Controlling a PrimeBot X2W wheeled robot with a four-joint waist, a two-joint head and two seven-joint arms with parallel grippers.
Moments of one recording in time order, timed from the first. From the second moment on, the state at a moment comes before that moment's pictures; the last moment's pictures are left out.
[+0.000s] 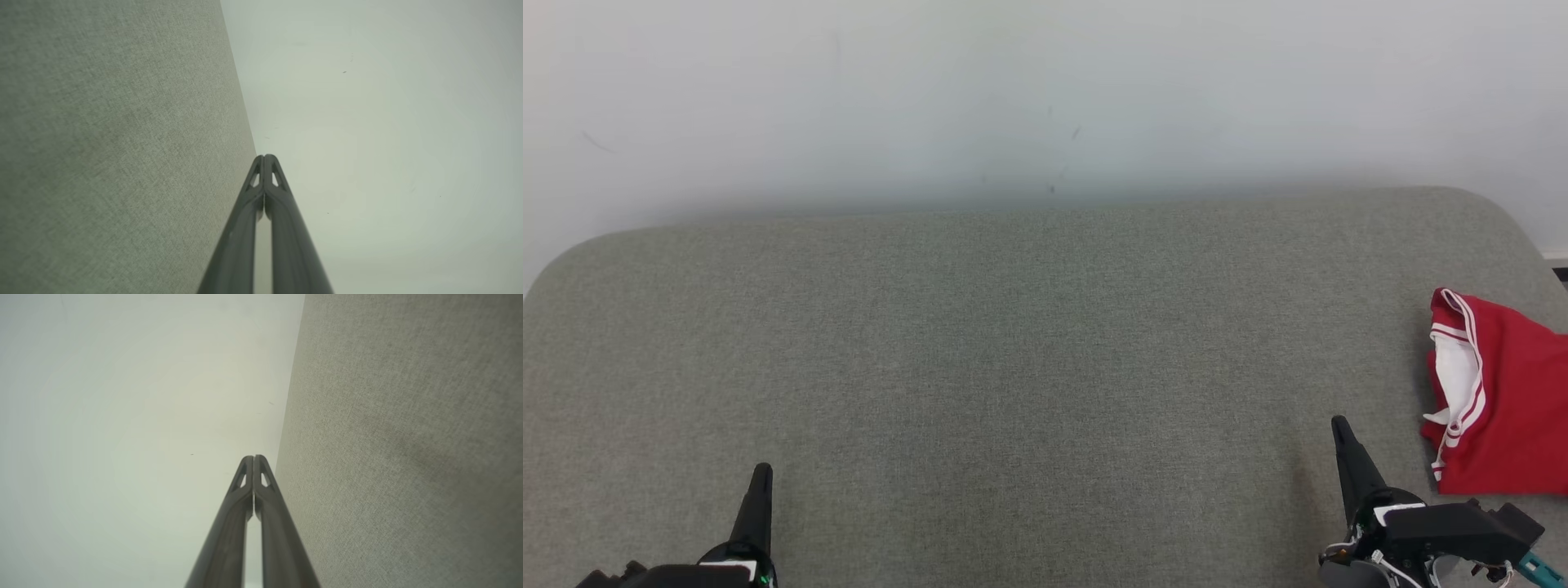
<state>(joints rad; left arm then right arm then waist) -0.09 0.05 0.11 0.26 -1.47 -0.12 0.08 -0.10 -0.05 -0.10 0.27 1.47 0.13 0.08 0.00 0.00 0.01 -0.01</state>
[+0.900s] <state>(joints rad) -0.10 0.05 0.11 0.25 -1.61 -0.13 0.12 -0.10 -0.05 -0.11 0.24 1.61 0.13 0.11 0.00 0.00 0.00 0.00</state>
